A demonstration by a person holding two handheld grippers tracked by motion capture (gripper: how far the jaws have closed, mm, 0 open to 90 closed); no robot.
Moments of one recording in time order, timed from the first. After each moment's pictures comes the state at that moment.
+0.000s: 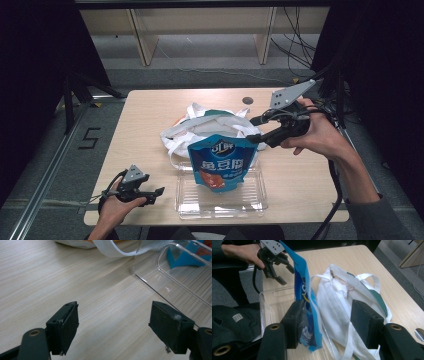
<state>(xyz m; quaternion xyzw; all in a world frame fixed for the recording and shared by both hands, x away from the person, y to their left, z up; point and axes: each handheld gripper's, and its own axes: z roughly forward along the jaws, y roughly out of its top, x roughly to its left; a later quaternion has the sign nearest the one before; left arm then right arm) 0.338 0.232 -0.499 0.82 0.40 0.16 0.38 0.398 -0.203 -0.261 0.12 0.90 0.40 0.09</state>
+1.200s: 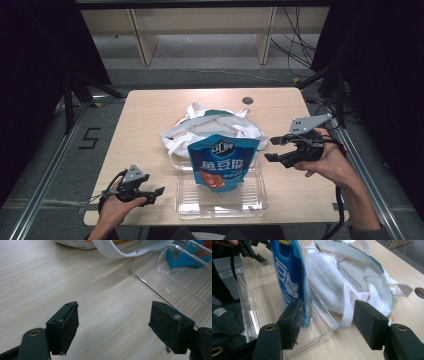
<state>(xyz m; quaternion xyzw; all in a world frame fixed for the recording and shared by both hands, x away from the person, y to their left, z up) 0.338 0.229 -0.499 0.81 0.41 0.15 0.39 0.387 -0.256 -0.344 0.21 0.88 0.40 0.11</state>
